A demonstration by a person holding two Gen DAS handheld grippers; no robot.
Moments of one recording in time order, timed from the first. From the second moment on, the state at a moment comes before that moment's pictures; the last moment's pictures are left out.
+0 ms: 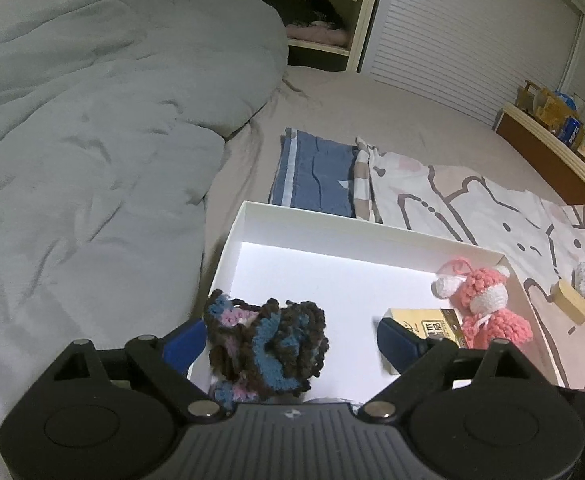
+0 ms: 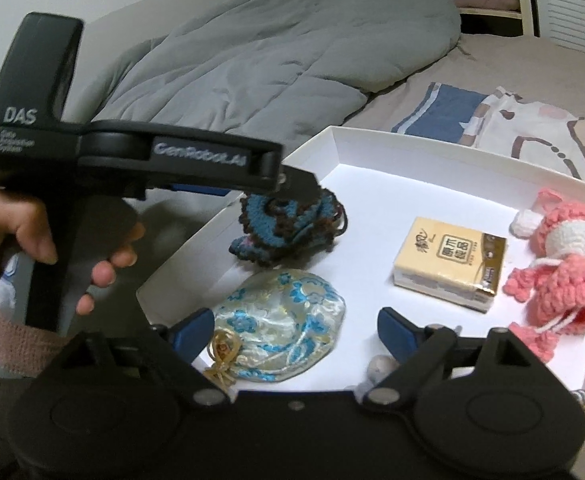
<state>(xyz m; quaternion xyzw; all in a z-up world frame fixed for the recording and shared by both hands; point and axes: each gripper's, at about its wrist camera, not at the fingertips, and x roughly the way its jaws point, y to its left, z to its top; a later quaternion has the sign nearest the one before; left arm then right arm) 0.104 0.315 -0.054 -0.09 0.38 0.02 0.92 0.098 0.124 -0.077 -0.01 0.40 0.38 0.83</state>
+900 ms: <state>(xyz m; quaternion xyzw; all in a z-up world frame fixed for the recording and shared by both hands) 0.036 0.269 0.015 -0.09 0.36 0.08 0.93 0.084 0.044 -0.006 -0.02 0.34 0.36 0.87</state>
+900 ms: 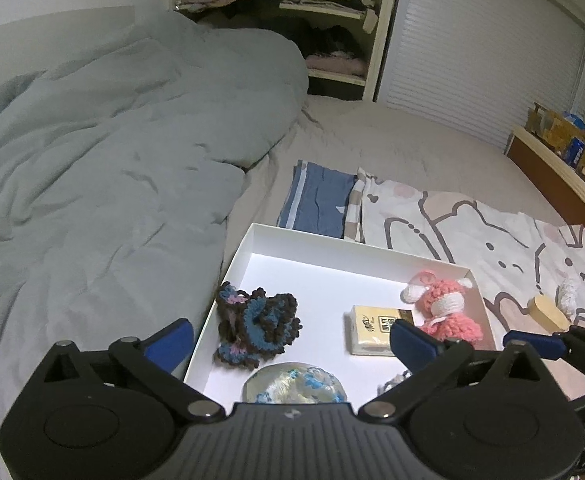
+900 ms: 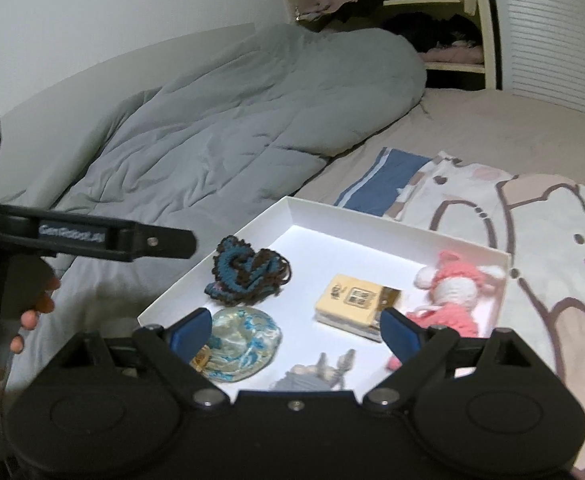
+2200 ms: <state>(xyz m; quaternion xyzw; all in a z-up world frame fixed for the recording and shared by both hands) -0.043 0.199 0.019 -0.04 0.32 0.11 0.94 0.072 -0.049 0.010 -0.05 0.31 0.33 0.89</state>
